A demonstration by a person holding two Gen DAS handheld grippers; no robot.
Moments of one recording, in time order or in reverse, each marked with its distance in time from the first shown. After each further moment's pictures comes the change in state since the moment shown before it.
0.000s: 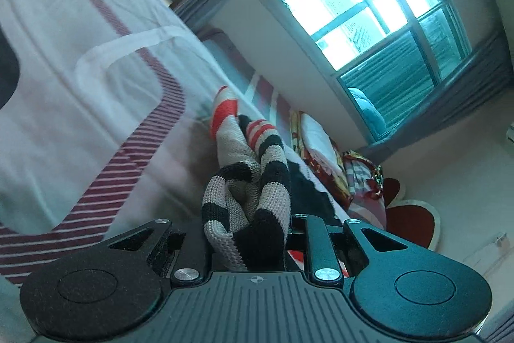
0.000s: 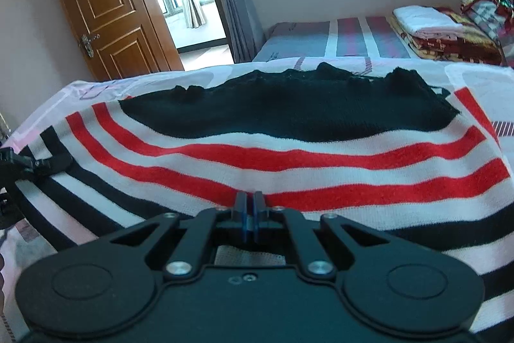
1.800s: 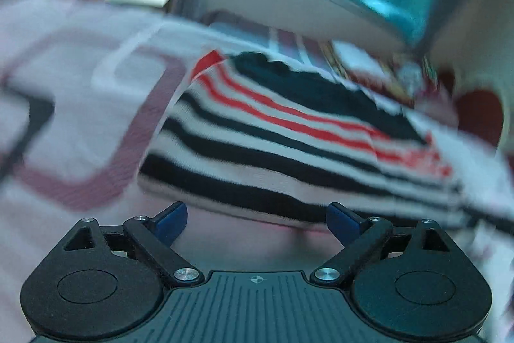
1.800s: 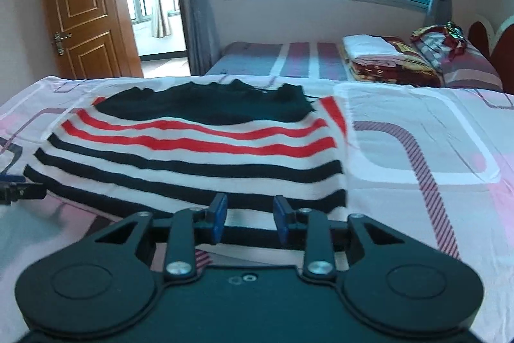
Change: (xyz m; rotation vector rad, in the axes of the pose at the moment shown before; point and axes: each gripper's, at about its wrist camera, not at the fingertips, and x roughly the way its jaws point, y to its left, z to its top) left arm -0.040 -0.042 -0.064 0.352 0.144 0.286; right arm -0.123 -0.035 -0.038 -0.088 -0.066 -0.187
